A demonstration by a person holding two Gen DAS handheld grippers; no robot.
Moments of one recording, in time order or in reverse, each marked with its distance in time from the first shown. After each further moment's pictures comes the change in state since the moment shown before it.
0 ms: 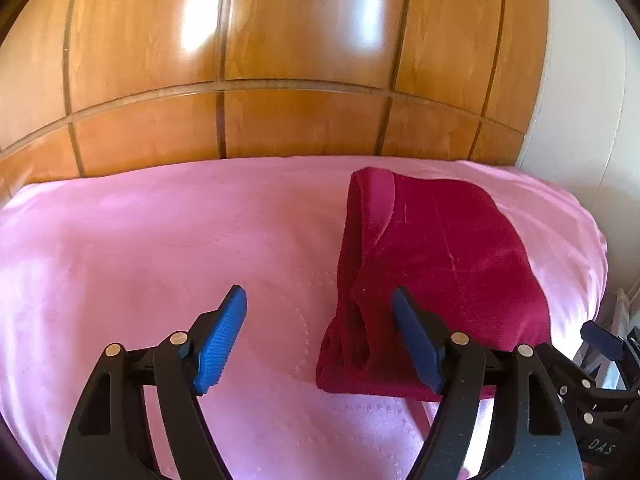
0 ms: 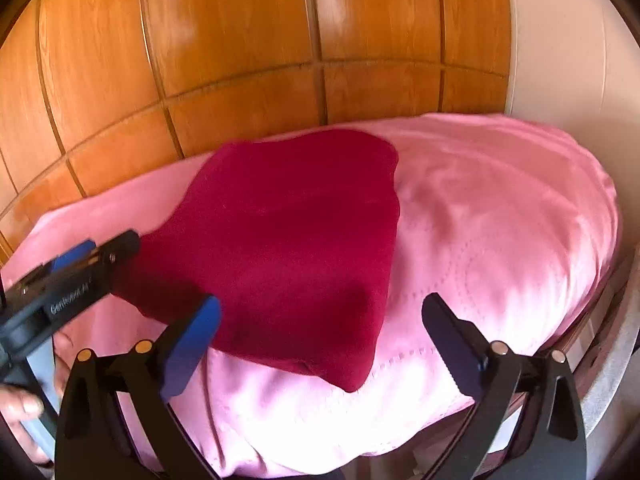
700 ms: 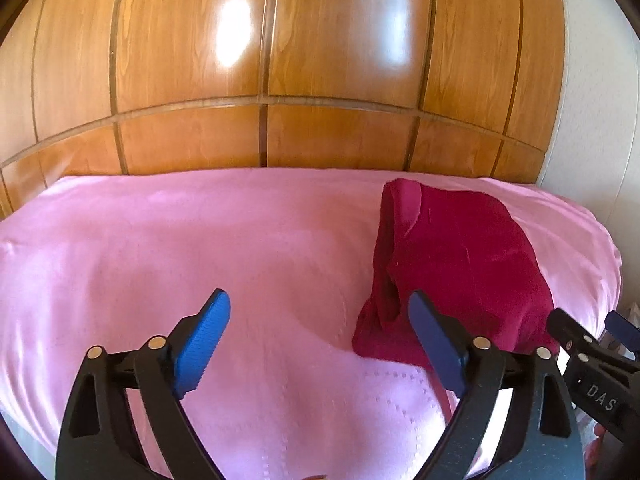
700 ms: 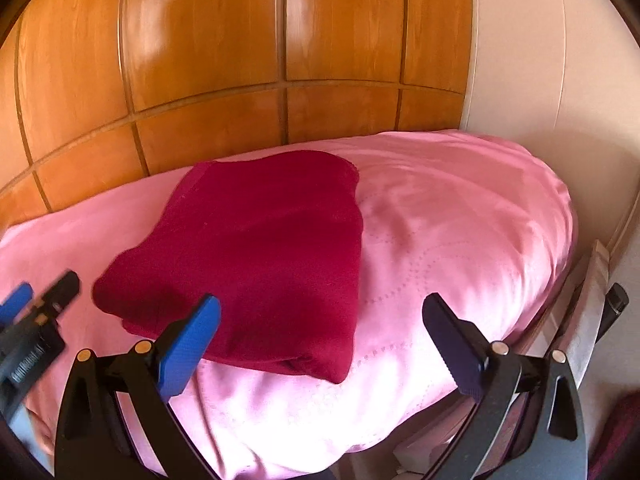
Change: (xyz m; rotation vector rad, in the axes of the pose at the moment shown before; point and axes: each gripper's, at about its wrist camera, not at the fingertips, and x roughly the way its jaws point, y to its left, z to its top) left arm -0.040 0.011 -0.020 -0.040 -0.056 0.108; right arm -0.024 0.018 -0.004 0.034 -0.059 -0.183
